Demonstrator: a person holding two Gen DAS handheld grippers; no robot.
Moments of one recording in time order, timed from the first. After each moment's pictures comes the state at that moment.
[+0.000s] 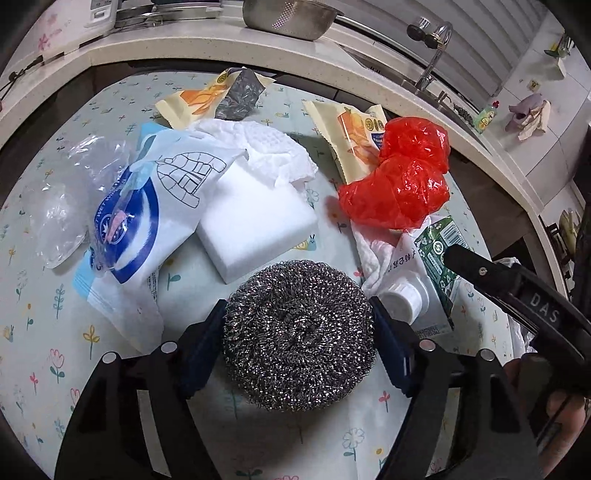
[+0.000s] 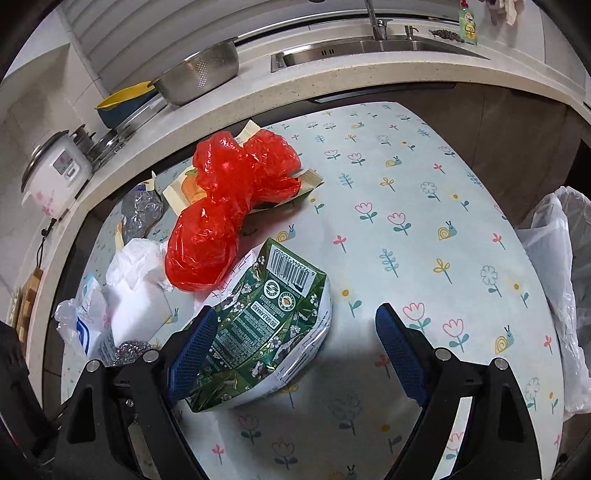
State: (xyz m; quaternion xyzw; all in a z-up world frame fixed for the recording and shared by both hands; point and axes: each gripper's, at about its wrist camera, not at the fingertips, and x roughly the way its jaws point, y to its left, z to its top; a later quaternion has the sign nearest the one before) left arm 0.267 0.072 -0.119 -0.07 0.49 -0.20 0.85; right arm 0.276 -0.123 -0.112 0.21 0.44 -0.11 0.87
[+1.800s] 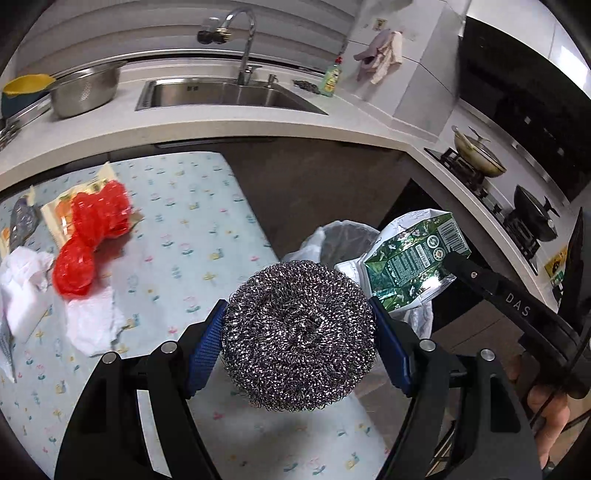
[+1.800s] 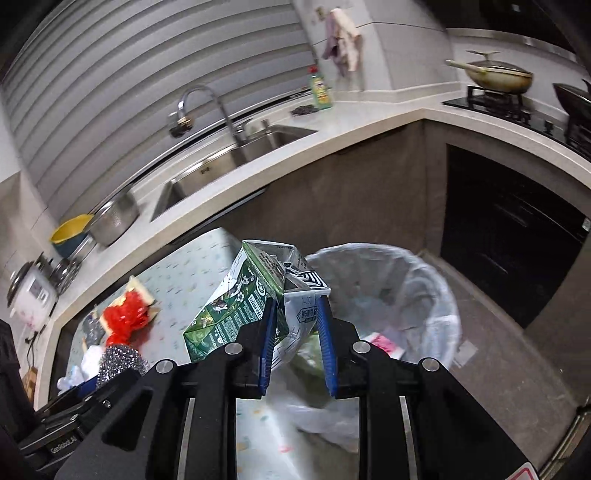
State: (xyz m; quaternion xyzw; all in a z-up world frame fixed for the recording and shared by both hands) left arm 0.158 -0.171 -0.025 0.03 0.42 -0.40 0.81; right arm 0.048 -0.329 -0.016 0.27 0.28 -0.30 0.87
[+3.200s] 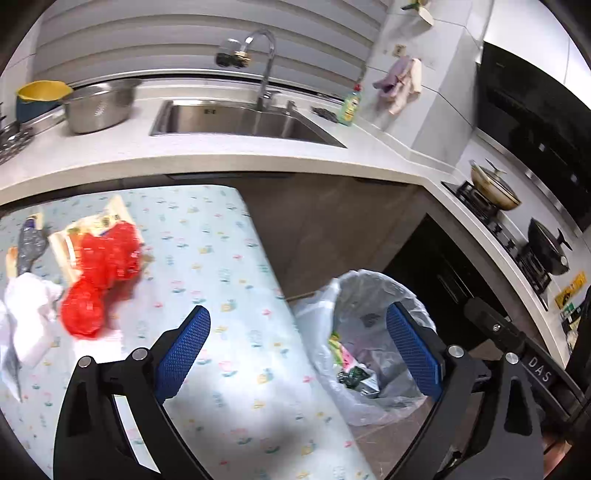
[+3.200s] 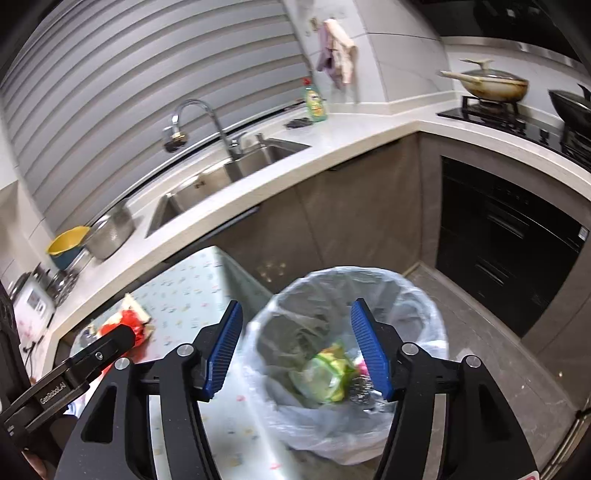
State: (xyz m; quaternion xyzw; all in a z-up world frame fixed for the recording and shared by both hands) left arm 0.195 -0.171 -0.001 0.00 0.39 -0.36 0.85; right arm 0.068 -0.325 0.002 0.26 0.27 -0.28 0.89
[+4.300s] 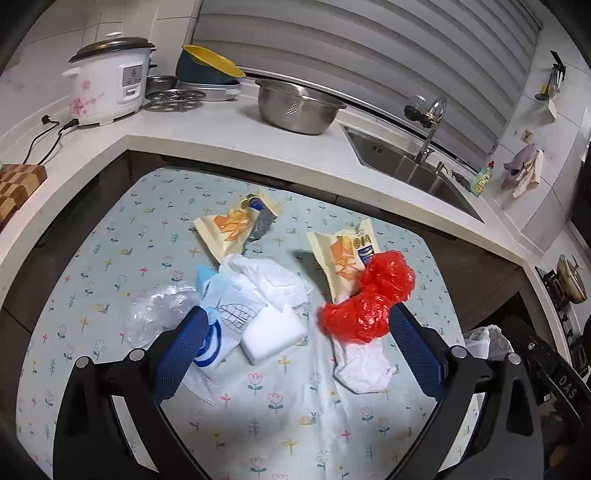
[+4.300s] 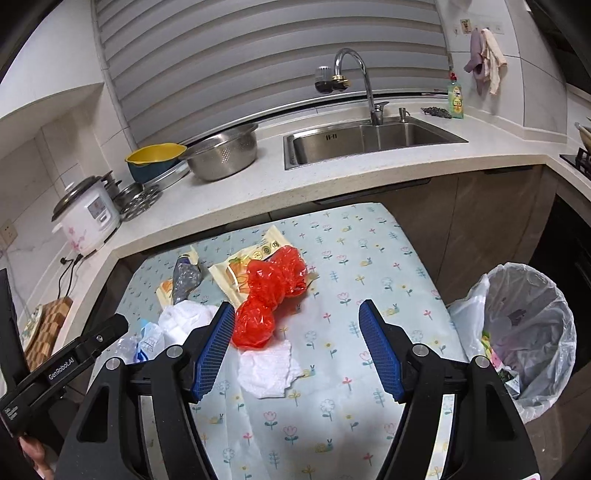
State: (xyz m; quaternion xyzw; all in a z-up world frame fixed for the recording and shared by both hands) left arm 0.272 0.096 -0.011 -0.09 0.39 -0.16 0.90; right arm 0.219 -0.116 0.008 0.17 0.33 -0.13 0.92
